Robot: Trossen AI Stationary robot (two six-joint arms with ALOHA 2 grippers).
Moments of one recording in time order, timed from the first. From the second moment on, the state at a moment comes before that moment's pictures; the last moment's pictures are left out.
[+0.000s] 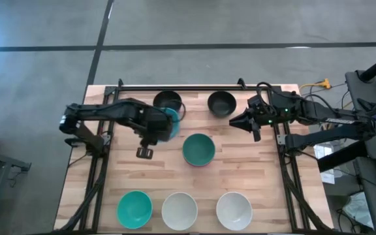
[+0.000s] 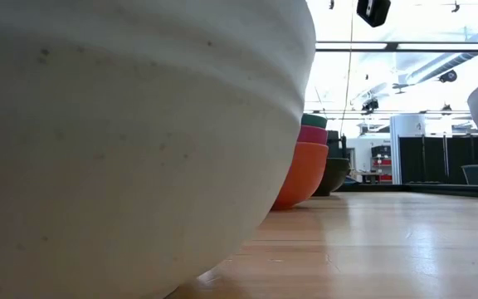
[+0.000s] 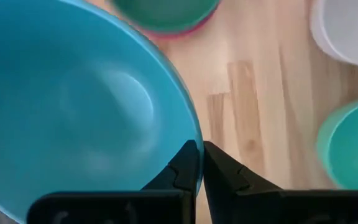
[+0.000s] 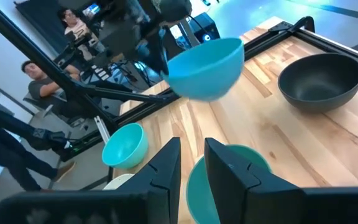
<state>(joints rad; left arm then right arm) -0.09 1.63 1.88 -1.57 -0.05 0.12 -0.07 0.90 1.01 -0.41 -0.12 0.50</state>
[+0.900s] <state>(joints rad) -0.17 1.94 2.25 -1.57 -0.19 1.03 -0.07 0.74 1.01 -0.52 -0.11 0.58</state>
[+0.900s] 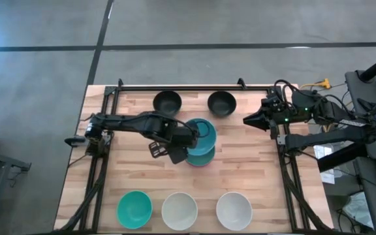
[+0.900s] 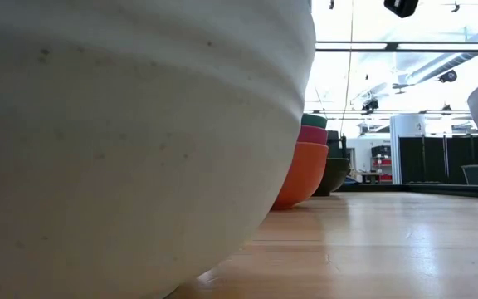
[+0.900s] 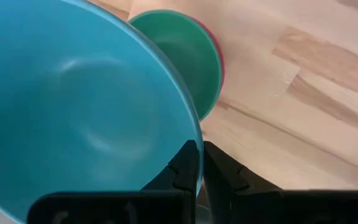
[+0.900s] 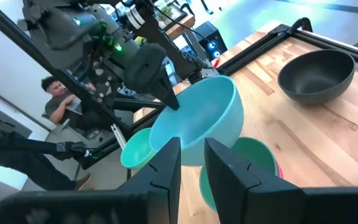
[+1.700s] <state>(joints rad) -0.16 2.10 2.12 -1.41 -0.21 0.85 0.00 0.75 1.01 -0.53 -0.11 0.59</state>
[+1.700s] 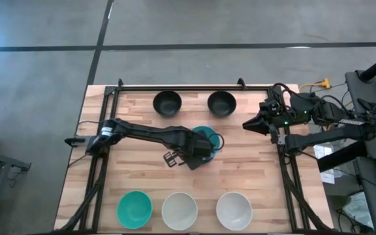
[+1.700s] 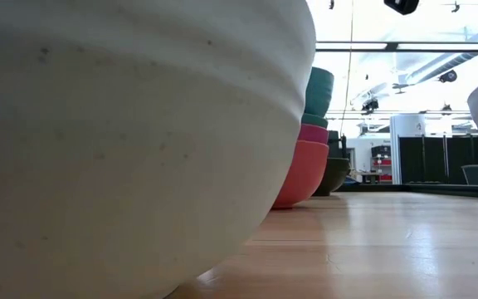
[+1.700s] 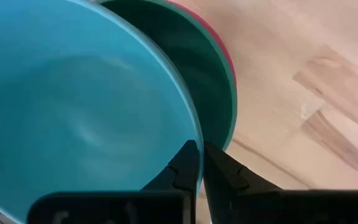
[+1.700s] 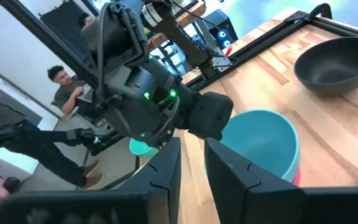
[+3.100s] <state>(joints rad) -0.17 1.96 1.91 -1.26 -0.14 0.64 0.00 0.75 1.01 -0.54 -0.11 0.60</state>
